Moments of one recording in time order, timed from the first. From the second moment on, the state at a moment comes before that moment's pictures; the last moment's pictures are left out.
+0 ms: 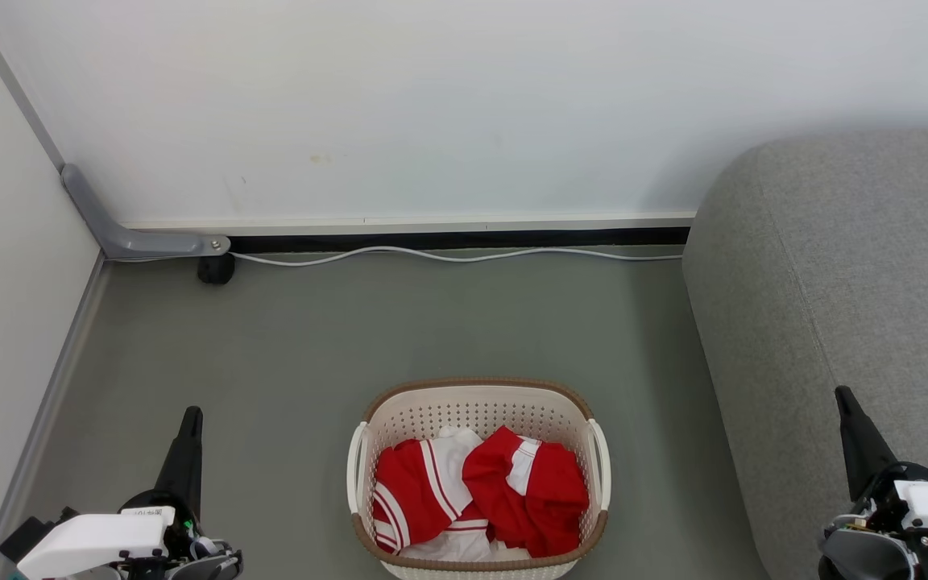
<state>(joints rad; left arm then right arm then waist) -0.05 0.03 0.08 0.27 -1.61 -0.12 0.11 -0.09 -0.04 -0.13 0.28 1.60 0.13 0.11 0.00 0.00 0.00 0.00</state>
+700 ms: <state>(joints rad) -0.05 0.03 0.08 0.27 -1.61 -0.12 0.11 -0.09 -0.04 -0.13 0.28 1.60 0.13 0.11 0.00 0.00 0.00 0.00</state>
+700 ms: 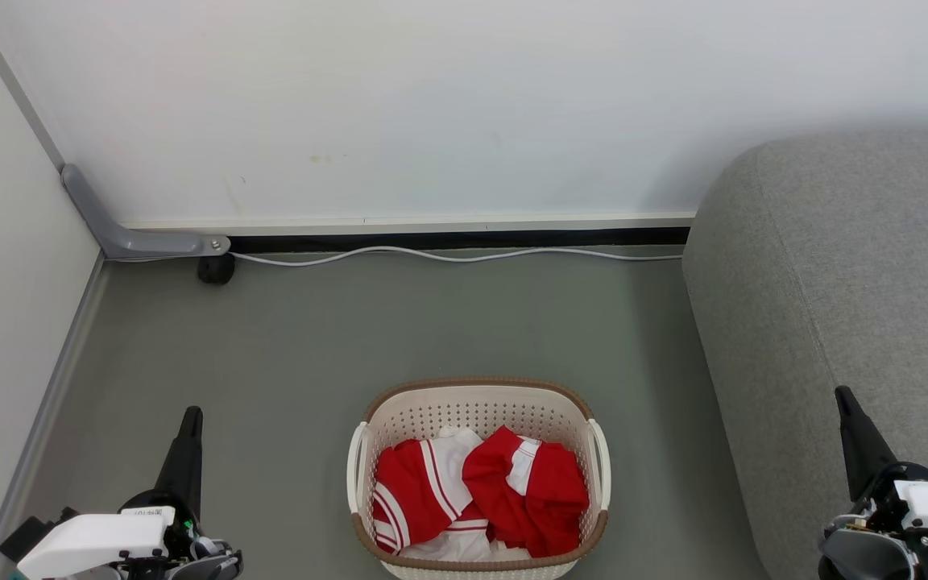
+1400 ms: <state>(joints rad) 0.01 0.01 0.08 0.35 -1.60 -0.12 0.10 -0.04 -0.01 -0.12 0.34 1.60 0.13 0.11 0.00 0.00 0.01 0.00</state>
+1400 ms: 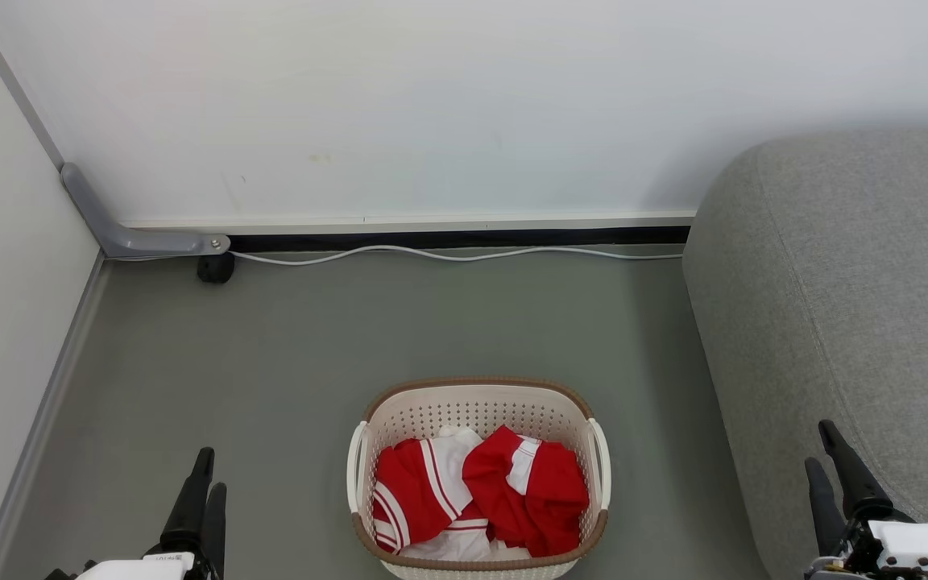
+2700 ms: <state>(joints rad) -0.10 0.07 0.00 0.38 -1.35 -0.12 -0.01 -0.19 -0.09 0.05 0.40 1.39 0.13 -0.01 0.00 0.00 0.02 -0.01</state>
